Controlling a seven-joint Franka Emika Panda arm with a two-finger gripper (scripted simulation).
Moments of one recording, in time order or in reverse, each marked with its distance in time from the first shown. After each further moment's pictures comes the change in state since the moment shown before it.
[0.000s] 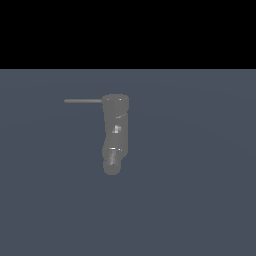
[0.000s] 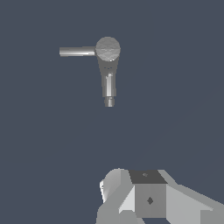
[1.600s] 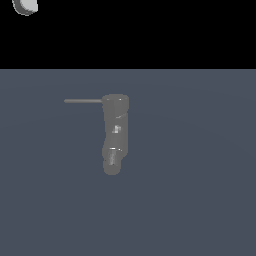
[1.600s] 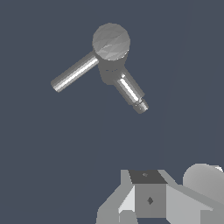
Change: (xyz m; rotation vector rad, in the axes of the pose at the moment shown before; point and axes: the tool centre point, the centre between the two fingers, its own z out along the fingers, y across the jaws) arm 0.074 -0.119 0.113 0.013 -0.012 0.613
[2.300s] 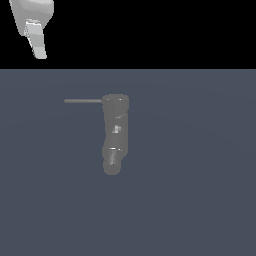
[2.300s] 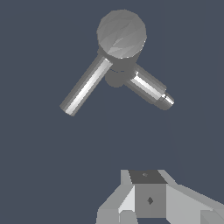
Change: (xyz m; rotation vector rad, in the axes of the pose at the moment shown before) arm 0.026 -0.061 0.051 0.008 -0.007 0.280
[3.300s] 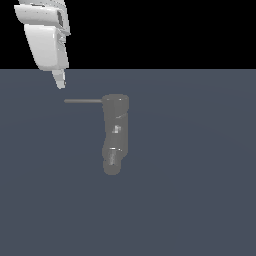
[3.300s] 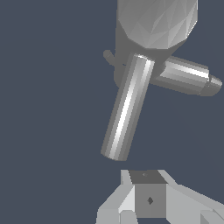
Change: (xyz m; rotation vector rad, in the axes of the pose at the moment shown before) arm 0.041 -0.076 0.066 0.006 -0.002 0.362
